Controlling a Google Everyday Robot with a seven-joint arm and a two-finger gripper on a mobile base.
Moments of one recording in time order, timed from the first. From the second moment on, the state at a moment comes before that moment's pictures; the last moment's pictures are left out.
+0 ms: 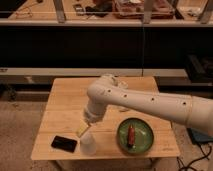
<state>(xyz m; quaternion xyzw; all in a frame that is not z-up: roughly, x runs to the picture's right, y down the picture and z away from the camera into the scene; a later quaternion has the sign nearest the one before) -0.077 0.174 0.687 -0.02 -0.42 -0.82 0.40</state>
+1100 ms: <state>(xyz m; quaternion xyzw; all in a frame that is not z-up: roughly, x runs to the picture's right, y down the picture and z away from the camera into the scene) -0.093 0.229 0.711 -0.05 -0.40 -0.85 0.34</state>
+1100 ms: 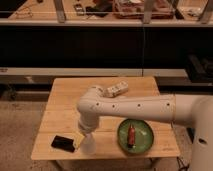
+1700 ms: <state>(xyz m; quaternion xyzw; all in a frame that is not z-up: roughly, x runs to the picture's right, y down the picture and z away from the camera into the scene) -0.104 0.246 0.729 -0.01 -0.38 -0.87 0.31</state>
